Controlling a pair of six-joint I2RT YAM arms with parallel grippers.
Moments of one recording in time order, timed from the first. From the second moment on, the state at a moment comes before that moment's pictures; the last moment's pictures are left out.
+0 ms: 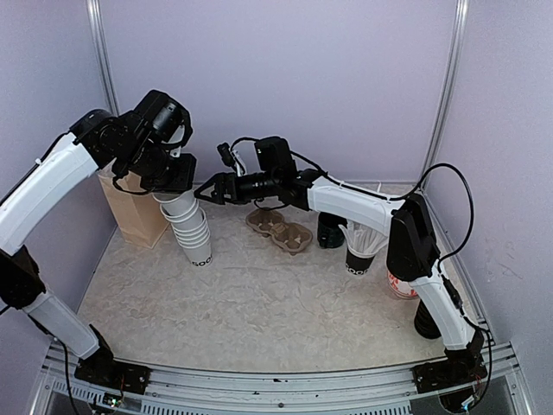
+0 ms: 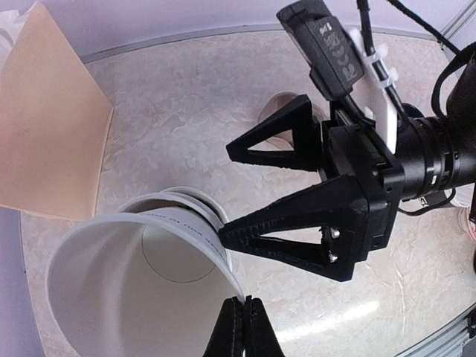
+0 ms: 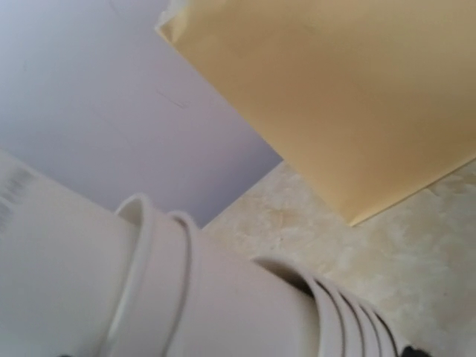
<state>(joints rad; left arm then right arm) -0.72 1.52 1.80 -1.18 -0.28 -0.46 0.85 2.45 2.30 -0.10 -0.64 0.51</state>
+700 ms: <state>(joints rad) -0.85 1.54 2.02 -1.26 -0.39 -0.45 0.77 2.24 2.25 -0.25 -0.61 0.14</state>
